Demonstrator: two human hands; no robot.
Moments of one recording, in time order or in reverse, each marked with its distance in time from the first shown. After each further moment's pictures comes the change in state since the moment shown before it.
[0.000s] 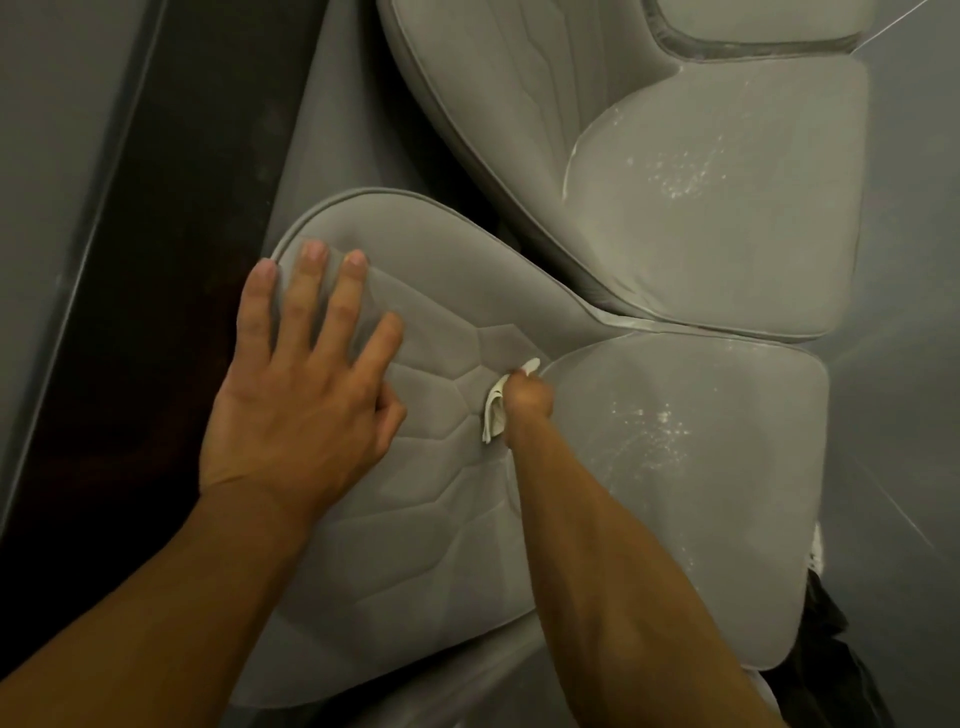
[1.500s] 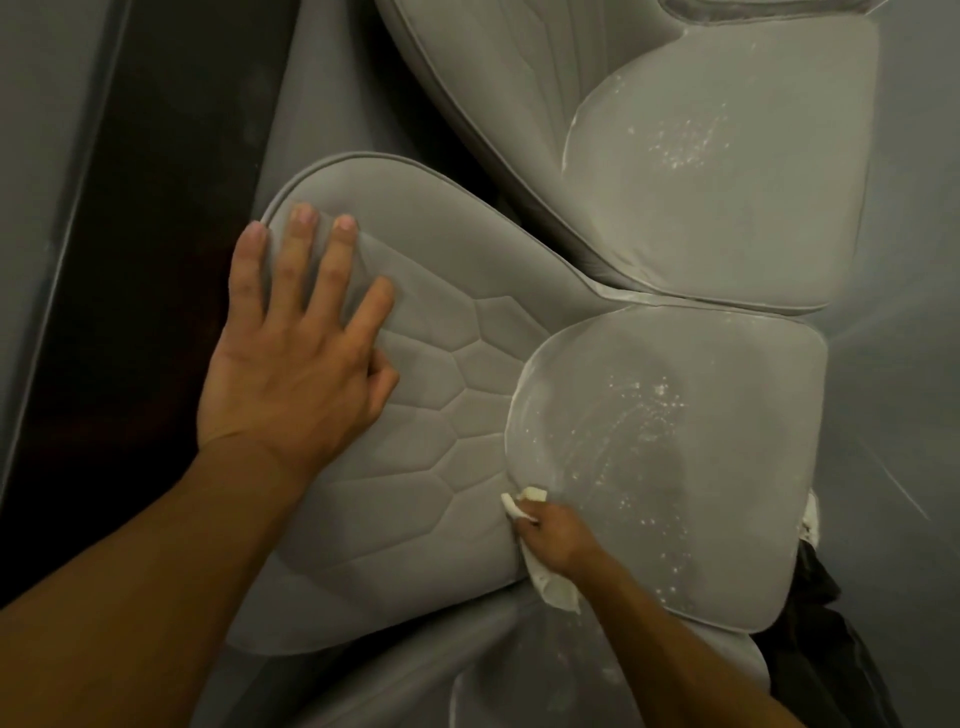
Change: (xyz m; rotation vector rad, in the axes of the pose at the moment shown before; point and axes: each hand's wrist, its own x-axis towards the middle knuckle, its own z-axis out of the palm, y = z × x) left_hand 0.000 0.000 0.000 0.085 -0.027 -0.001; right_hand -0.037 0.164 -0.116 -0.928 -0.506 -0.441
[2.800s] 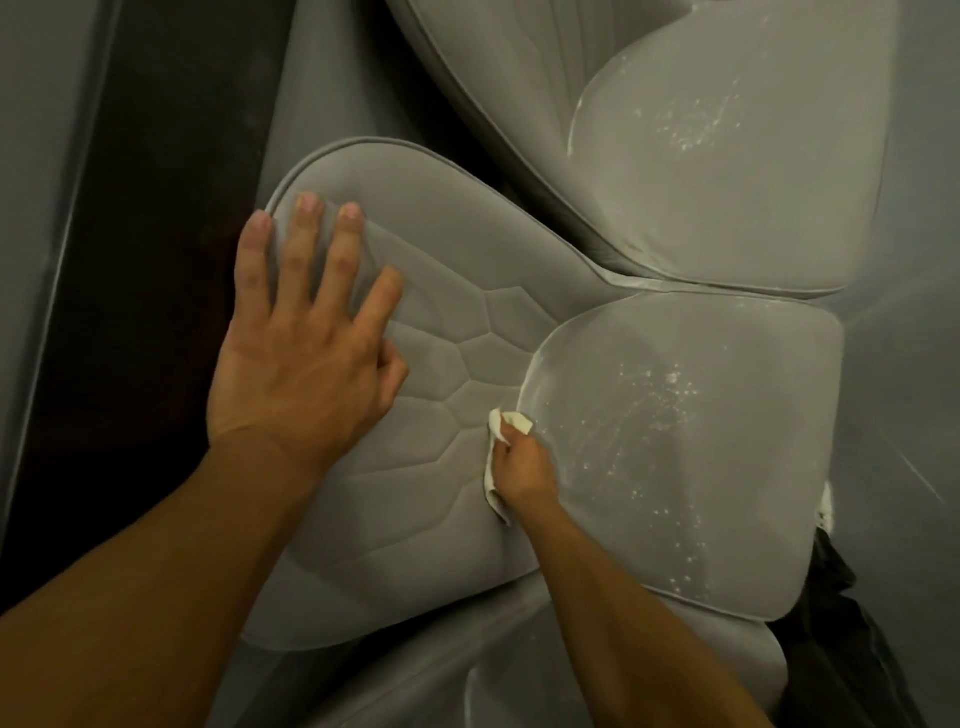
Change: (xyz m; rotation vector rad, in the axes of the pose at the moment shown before) left_hand 0.000 0.001 -0.003 -0.013 -0.029 -0.011; right_hand 0.056 -0.070 0.013 0.391 0.357 0.136
